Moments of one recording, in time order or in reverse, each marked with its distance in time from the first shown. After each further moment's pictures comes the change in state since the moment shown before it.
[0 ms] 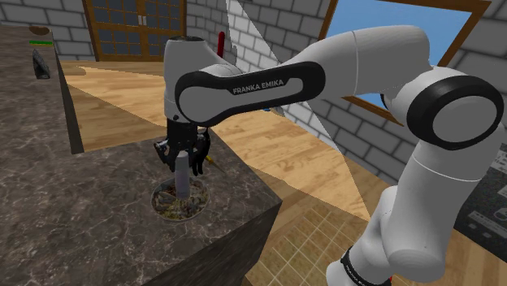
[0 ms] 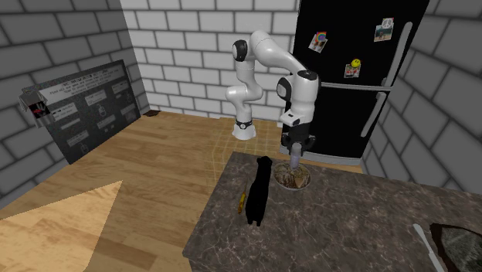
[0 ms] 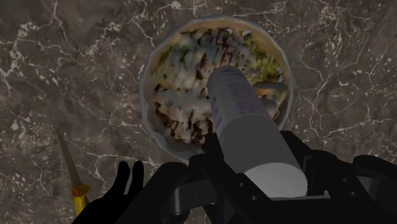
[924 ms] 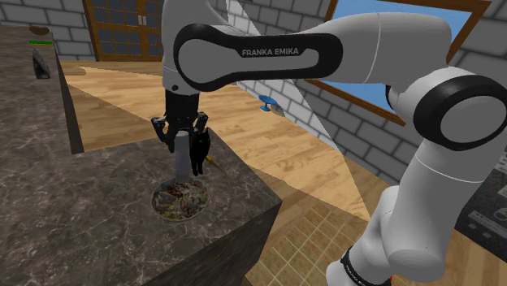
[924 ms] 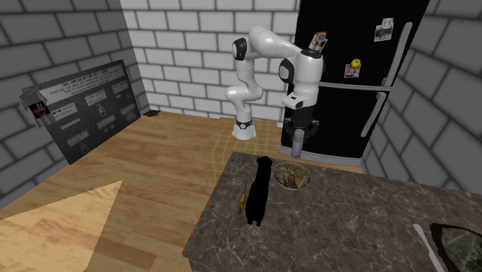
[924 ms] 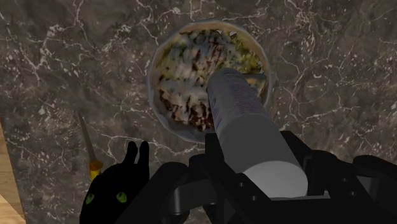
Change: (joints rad) arm 0.000 -0.026 0.002 0.146 0.006 -0.171 -0.002
